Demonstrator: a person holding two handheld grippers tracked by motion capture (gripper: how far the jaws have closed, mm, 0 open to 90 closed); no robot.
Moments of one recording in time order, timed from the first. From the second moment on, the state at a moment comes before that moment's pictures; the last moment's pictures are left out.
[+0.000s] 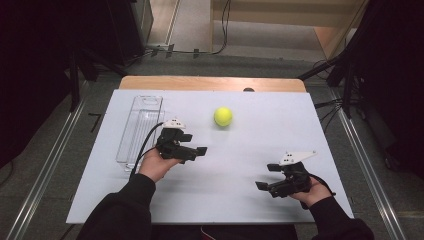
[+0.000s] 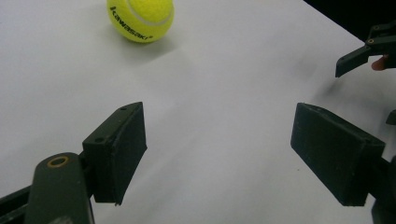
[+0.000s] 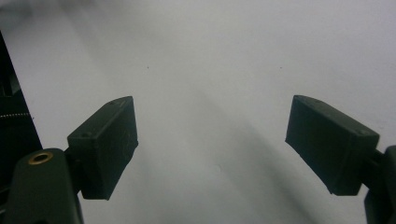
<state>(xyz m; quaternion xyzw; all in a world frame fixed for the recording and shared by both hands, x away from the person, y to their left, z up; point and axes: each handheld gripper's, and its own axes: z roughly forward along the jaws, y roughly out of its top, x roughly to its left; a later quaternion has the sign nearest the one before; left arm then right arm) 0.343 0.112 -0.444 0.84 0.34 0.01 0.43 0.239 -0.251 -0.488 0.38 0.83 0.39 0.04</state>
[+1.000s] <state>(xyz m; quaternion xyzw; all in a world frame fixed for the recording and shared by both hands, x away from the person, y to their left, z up) 0.374 0.098 -0.437 0.84 0.34 0.03 0.43 0.239 -0.250 -0.488 0.38 0.84 0.39 0.03</state>
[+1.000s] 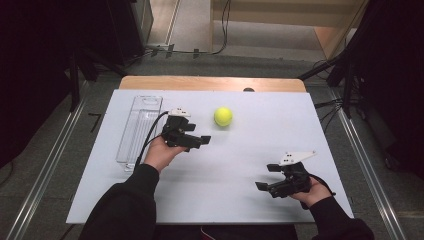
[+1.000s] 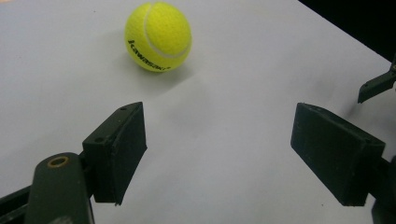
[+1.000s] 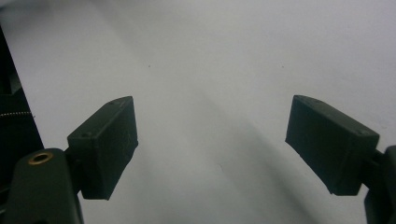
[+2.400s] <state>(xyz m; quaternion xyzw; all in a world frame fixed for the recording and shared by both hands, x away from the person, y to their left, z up) 0.420 0.059 -0.434 0.85 0.34 0.03 0.41 0.239 -0.250 -0.489 0.38 0.84 0.39 0.03</state>
